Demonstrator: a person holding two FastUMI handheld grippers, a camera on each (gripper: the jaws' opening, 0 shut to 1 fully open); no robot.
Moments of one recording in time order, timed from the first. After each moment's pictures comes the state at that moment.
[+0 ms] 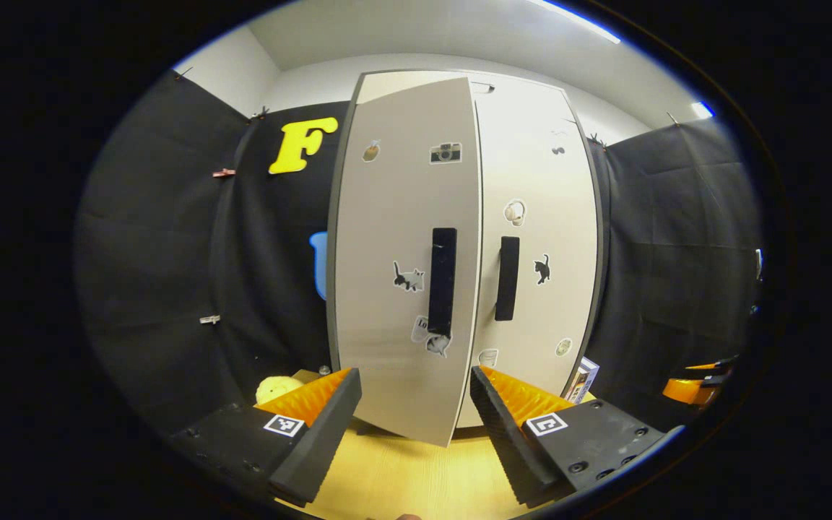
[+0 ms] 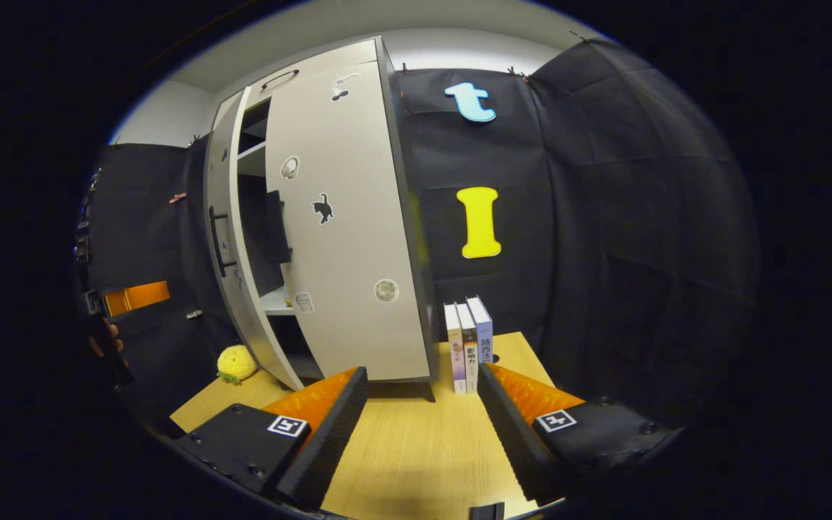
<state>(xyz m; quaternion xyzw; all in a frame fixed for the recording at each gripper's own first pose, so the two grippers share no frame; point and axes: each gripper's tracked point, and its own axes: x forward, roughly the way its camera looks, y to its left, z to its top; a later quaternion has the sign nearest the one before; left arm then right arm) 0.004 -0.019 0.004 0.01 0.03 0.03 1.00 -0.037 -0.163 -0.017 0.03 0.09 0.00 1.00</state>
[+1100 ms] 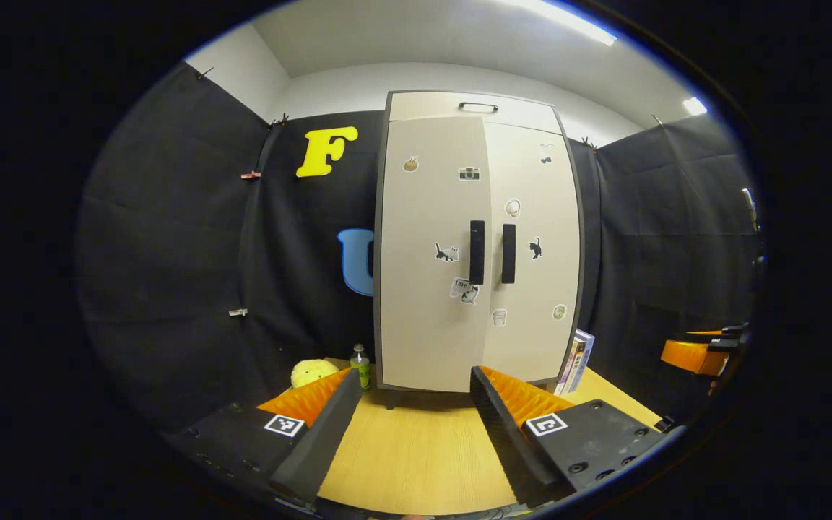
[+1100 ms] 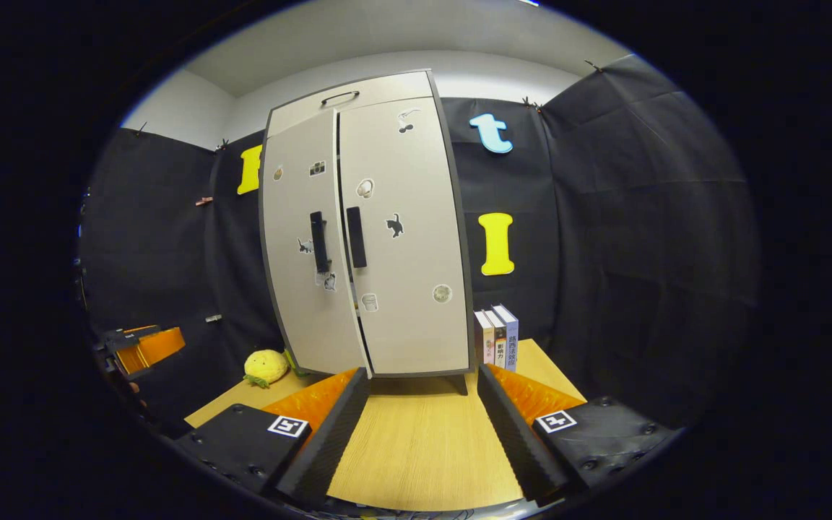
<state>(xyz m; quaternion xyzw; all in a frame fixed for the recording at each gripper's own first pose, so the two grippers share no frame) -0.125 0.040 -0.040 0.01 0.03 0.01 1.00 -0.143 -0.047 -0.014 0.02 0.04 -0.02 1.00</state>
